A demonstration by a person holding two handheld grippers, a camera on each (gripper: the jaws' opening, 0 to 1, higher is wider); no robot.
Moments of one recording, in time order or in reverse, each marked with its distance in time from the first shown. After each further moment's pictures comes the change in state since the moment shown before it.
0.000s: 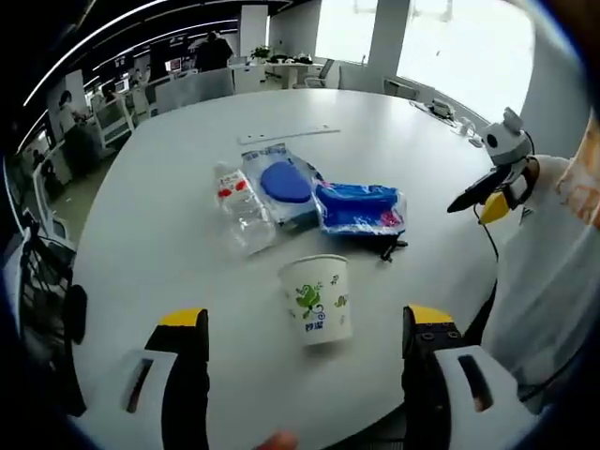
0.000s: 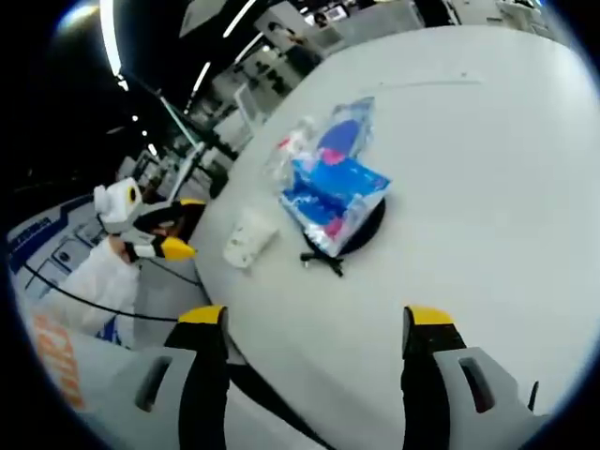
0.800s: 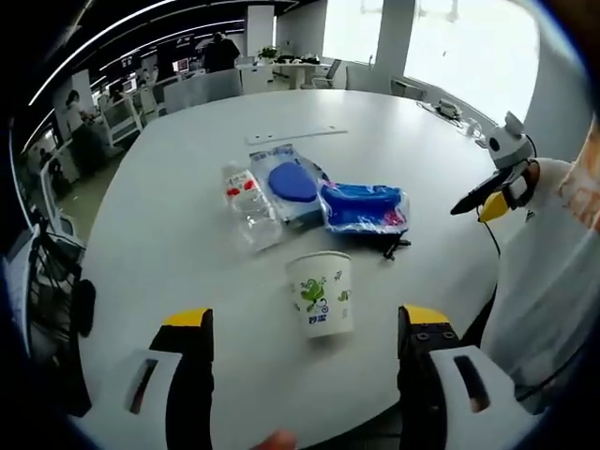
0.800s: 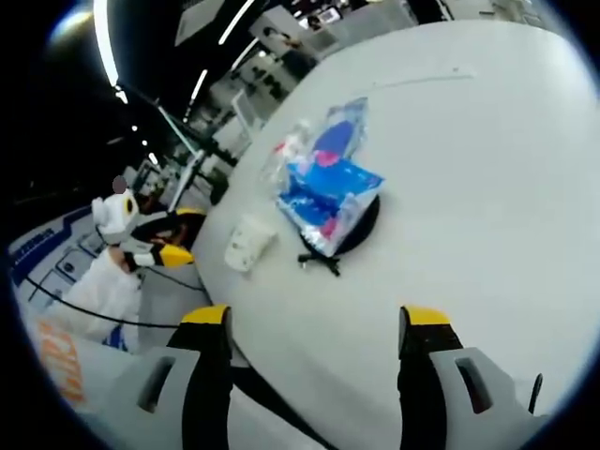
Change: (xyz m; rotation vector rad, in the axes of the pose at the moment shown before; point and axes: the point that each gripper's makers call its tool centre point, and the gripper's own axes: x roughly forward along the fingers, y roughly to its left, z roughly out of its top) left arm -0.009 -0.003 -0.004 0.002 0.017 0.030; right arm -0.003 -0.006 0.000 0.041 -0.021 0.014
